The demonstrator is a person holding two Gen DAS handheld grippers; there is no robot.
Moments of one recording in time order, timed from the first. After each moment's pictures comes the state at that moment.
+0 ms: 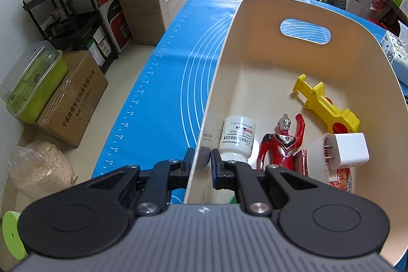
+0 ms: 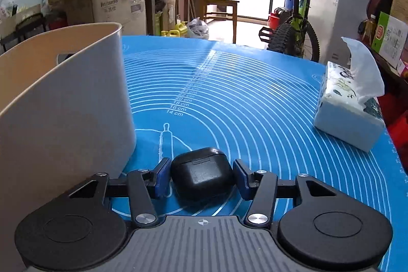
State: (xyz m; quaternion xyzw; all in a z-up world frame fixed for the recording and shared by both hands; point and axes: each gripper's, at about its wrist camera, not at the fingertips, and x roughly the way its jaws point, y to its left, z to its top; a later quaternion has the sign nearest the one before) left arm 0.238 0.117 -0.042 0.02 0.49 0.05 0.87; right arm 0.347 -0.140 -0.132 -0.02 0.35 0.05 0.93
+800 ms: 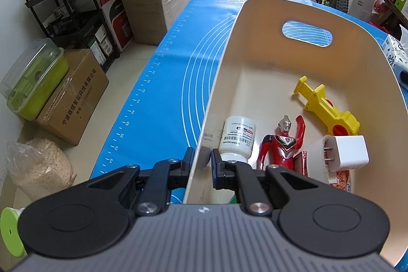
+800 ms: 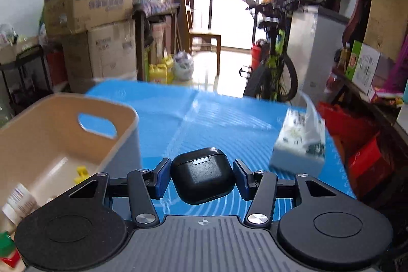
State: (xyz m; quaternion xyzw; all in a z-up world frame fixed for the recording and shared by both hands) left arm 0.238 0.116 -0.042 0.02 0.48 0.05 0.87; right arm 0.291 -0.151 -0.040 -0.02 0.27 0.02 0.96
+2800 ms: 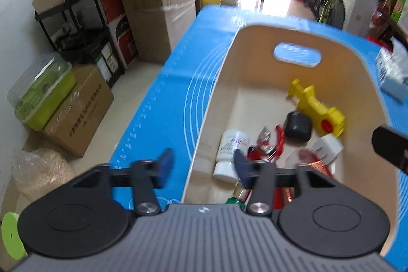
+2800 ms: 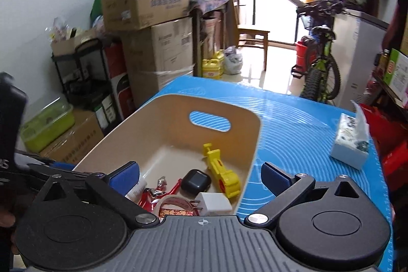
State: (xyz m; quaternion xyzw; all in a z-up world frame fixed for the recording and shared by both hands) left arm 0.214 0.106 -0.012 0.02 0.44 0.06 0.90; right arm 0.209 -0.047 0.017 -0.01 0.30 0.11 0.95
